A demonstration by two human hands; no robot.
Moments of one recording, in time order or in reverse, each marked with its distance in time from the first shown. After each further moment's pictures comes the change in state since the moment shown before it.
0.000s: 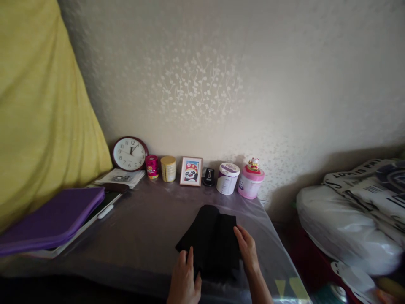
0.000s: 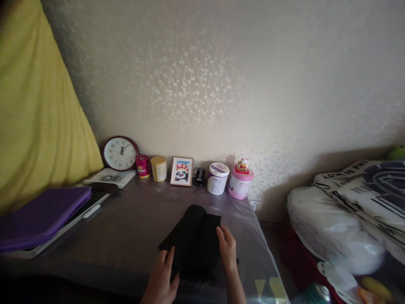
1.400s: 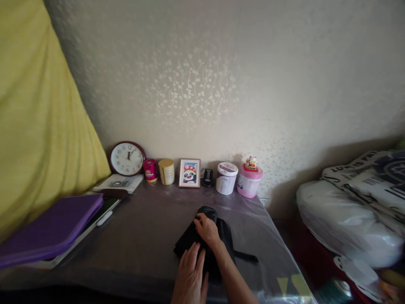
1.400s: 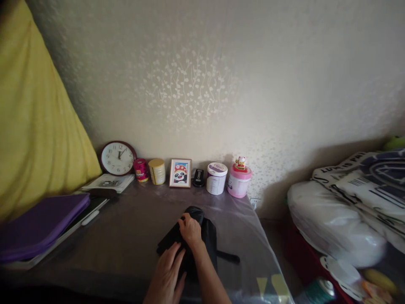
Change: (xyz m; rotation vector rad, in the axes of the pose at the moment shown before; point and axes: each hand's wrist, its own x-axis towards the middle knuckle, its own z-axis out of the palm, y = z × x) left_hand 0.000 0.000 -0.010 0.031 0.224 0.323; right_hand 0.007 -0.038 0.119 -0.689 -0.357 -0.325
